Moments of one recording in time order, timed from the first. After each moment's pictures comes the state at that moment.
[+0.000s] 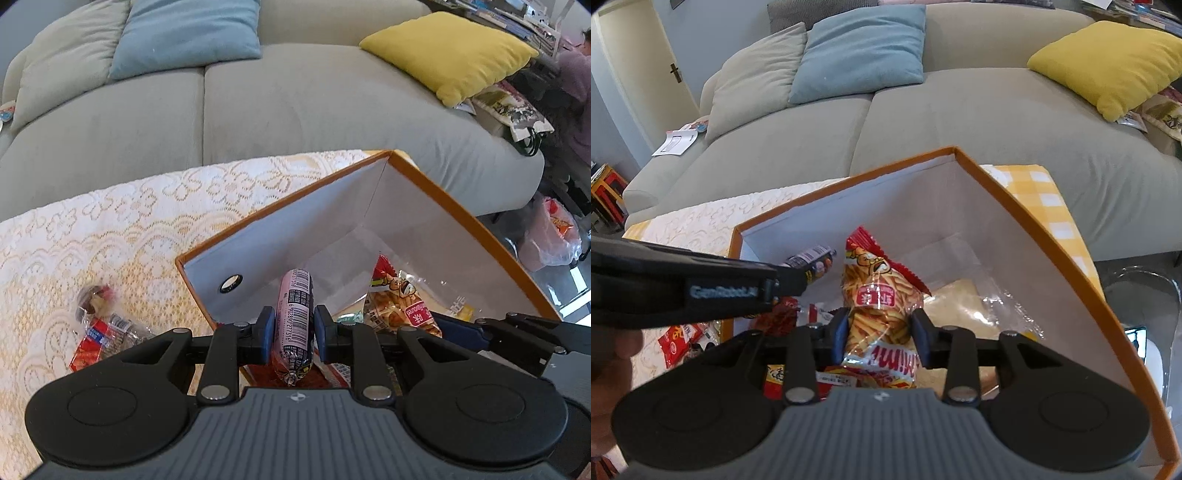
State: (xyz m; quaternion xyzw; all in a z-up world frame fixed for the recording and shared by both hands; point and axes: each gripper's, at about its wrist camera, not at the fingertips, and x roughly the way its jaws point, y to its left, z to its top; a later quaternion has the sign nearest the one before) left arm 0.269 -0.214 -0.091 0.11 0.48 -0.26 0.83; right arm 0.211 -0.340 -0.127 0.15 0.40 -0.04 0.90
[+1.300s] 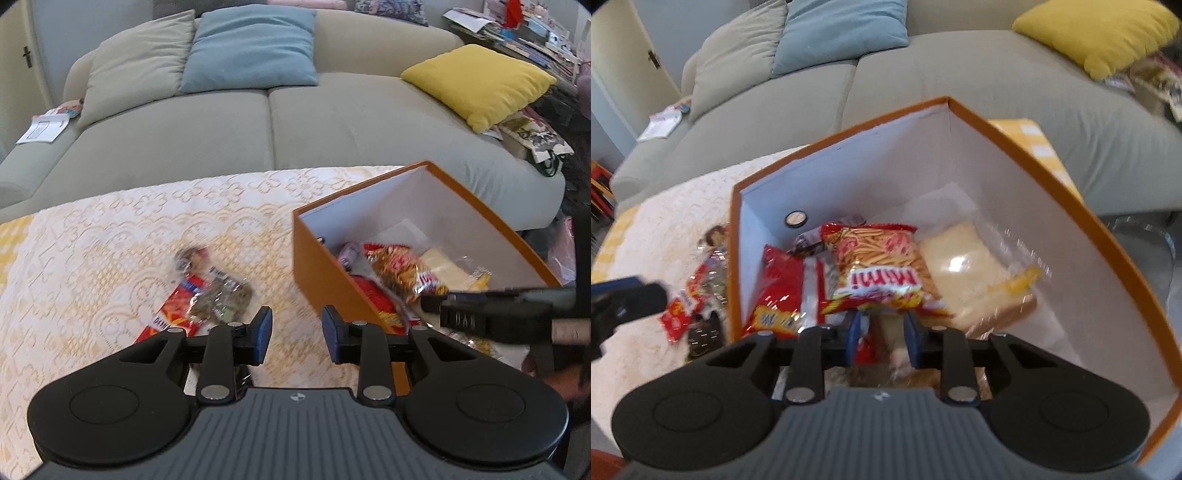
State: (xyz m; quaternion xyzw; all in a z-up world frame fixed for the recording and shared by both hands) left arm 0.215 -0.130 -0.055 0.10 0.44 -0.19 0.87; right arm 0.210 -0.325 -0.138 0.15 0.45 -0.07 0.88
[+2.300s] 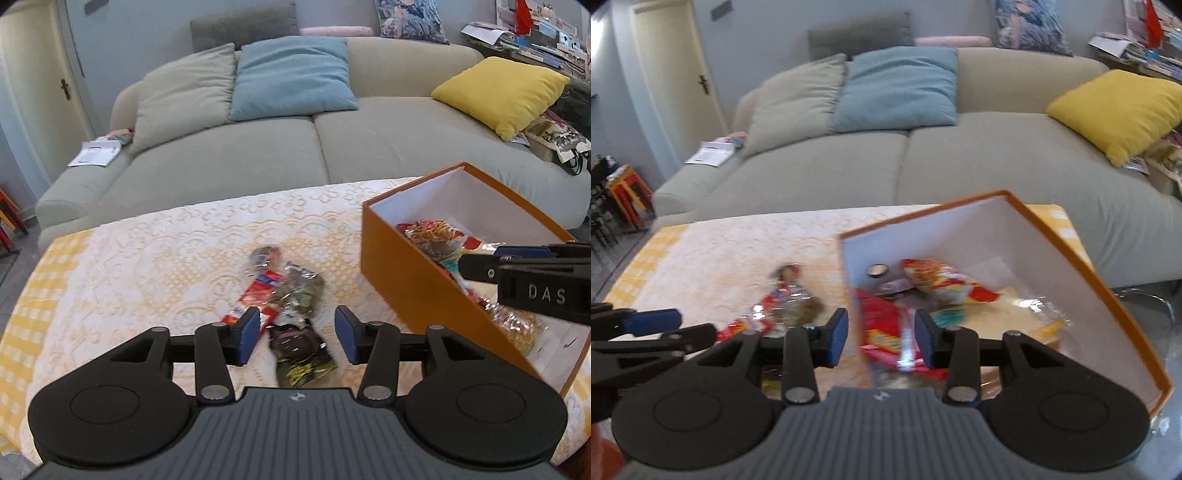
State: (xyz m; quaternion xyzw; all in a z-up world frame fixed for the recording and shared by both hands) left arm 0.169 -0.076 -0.046 0.14 0.37 -0.14 0.91; right arm 0.156 -0.251 -0.074 0.12 0.35 -0.02 0.93
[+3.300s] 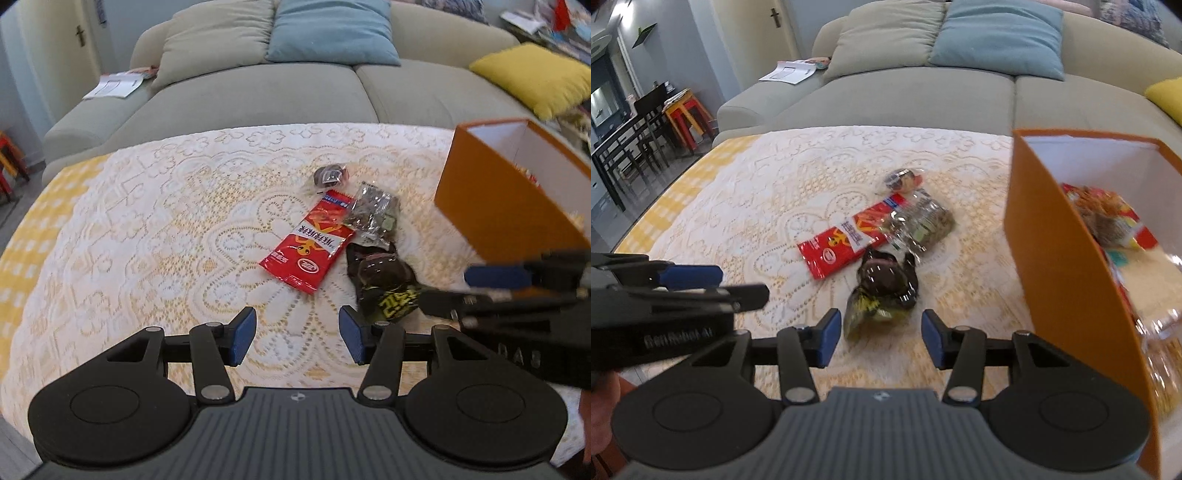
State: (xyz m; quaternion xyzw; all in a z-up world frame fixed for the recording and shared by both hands) left arm 0.199 0.011 -0.115 0.11 0.44 -0.12 0.88; right arm 0.193 -0.140 -0.148 0.07 0.41 0.09 0.90
